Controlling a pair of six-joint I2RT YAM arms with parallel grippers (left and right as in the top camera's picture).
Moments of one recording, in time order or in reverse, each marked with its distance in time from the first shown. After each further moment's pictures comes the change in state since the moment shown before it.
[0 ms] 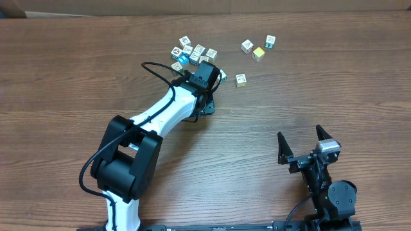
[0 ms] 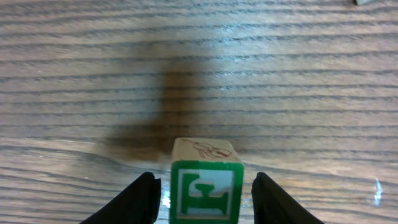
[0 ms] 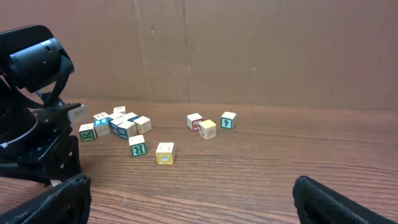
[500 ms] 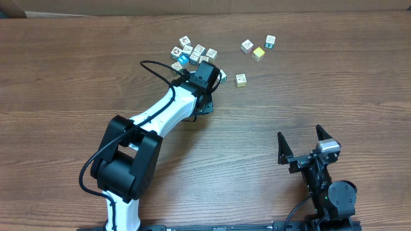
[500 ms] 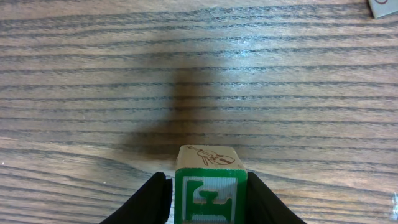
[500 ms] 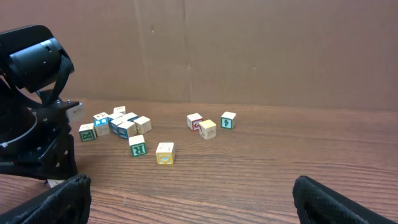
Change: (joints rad) left arm 0.000 0.000 0.000 -0.002 -0.046 0.000; right arm 0.000 0.000 0.000 0.000 0.000 0.000
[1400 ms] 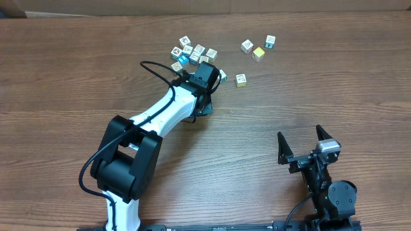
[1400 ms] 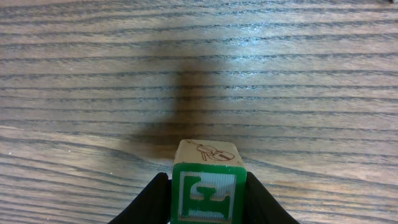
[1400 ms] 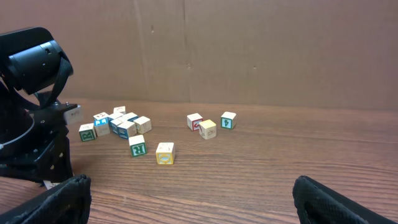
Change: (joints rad) left arm 0.000 0.000 0.000 -0.029 0.000 -0.001; right arm 0.000 0.000 0.000 0.000 0.000 0.000
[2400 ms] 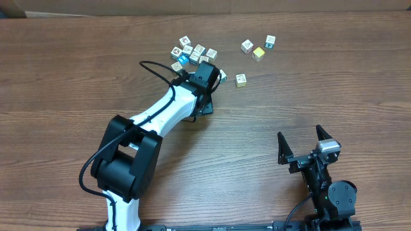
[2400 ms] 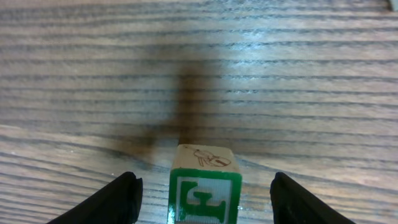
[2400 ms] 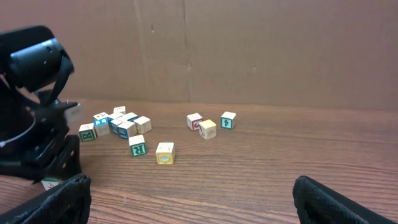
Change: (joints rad) left arm 0.003 0.004 0.021 -0.011 -0.007 -0.002; right arm 0.000 0.000 0.000 0.000 0.000 0.000
